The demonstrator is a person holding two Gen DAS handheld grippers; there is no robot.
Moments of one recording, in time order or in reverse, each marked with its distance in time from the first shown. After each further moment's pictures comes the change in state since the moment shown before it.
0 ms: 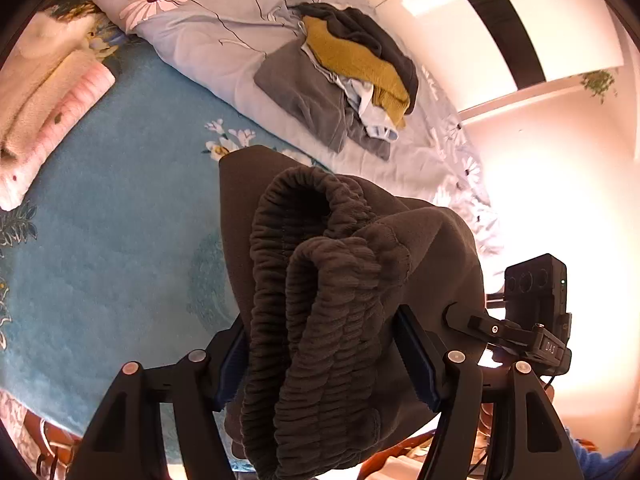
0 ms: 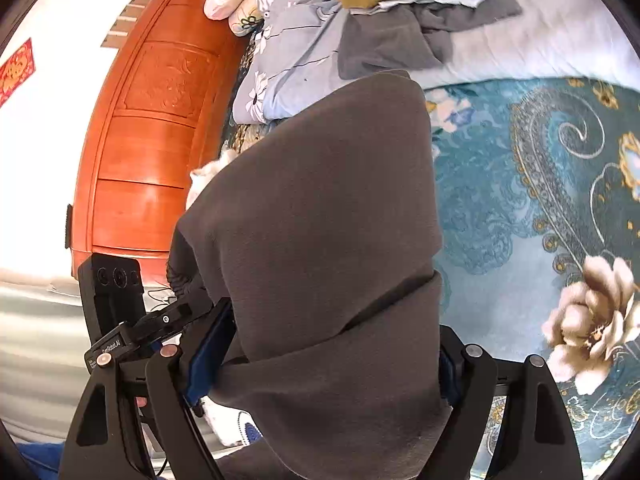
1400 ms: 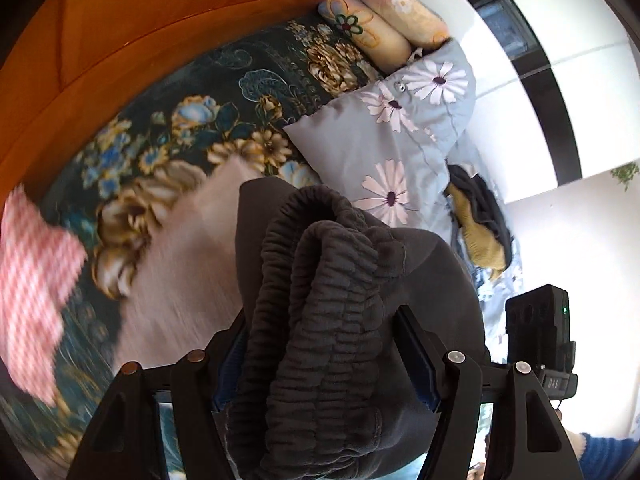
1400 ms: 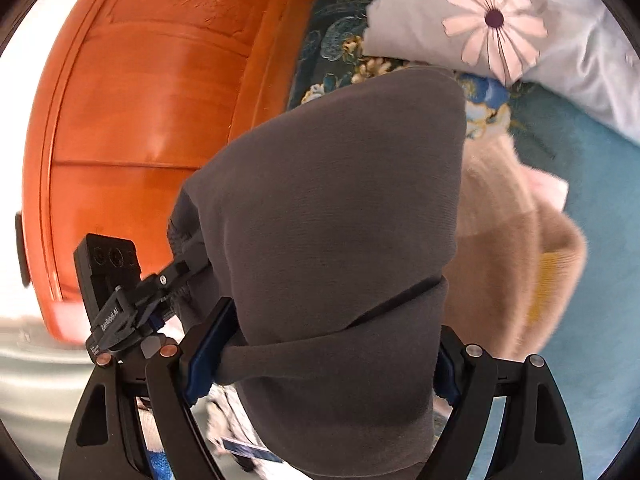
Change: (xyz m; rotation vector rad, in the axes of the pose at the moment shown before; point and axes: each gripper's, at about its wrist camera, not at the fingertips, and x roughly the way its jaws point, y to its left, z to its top) left arm -0.248 0.365 0.293 -0.037 -0.098 0.131; right arm 0.396 0.326 0.157 -0.022 0.170 0.037
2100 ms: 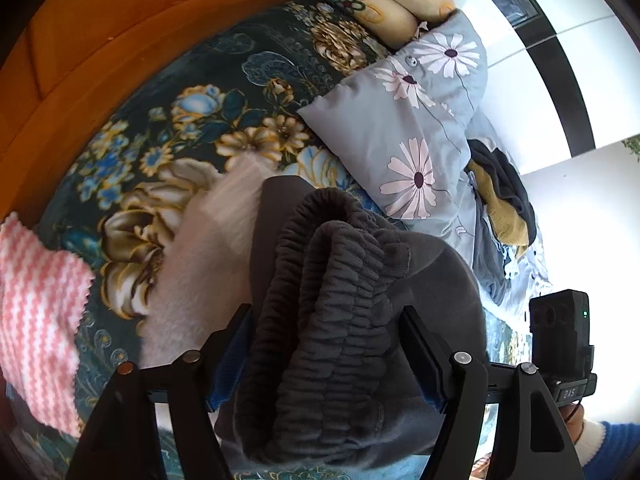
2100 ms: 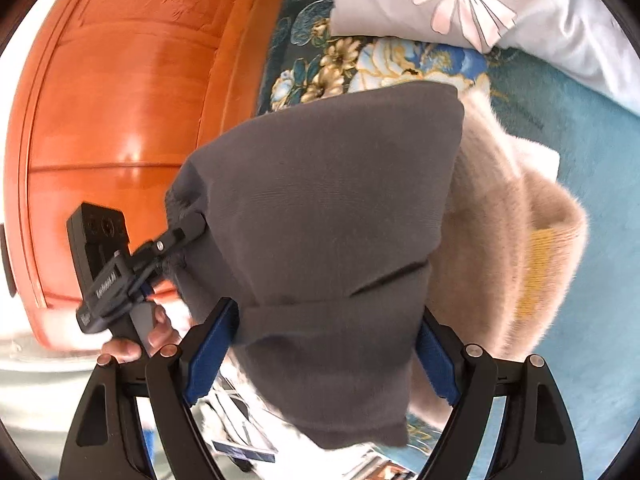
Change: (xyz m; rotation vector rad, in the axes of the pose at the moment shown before) left arm 0.011 0.018 0.006 0.038 0.047 0.050; right arm 0.009 -0.016 -0.014 0.006 0.037 -0.053
